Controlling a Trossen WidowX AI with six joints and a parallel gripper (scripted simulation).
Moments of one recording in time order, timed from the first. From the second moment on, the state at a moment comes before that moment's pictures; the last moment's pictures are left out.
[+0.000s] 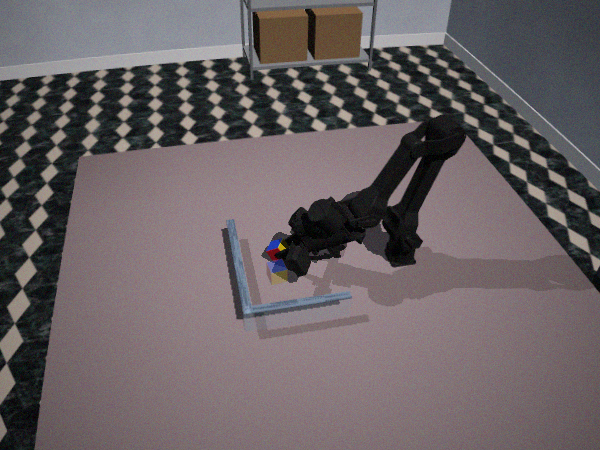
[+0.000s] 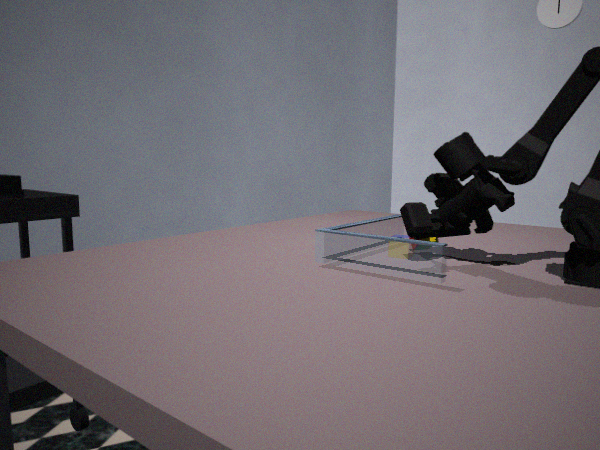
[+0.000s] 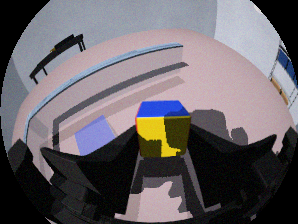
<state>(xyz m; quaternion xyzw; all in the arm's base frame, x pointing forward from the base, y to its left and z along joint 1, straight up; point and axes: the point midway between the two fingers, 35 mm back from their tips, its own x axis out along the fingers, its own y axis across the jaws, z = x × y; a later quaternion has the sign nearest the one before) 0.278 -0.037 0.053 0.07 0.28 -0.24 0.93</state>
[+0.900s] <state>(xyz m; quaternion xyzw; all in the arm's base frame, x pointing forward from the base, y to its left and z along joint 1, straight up) 0.270 -0.037 0.049 0.06 0.24 -0.24 0.94</state>
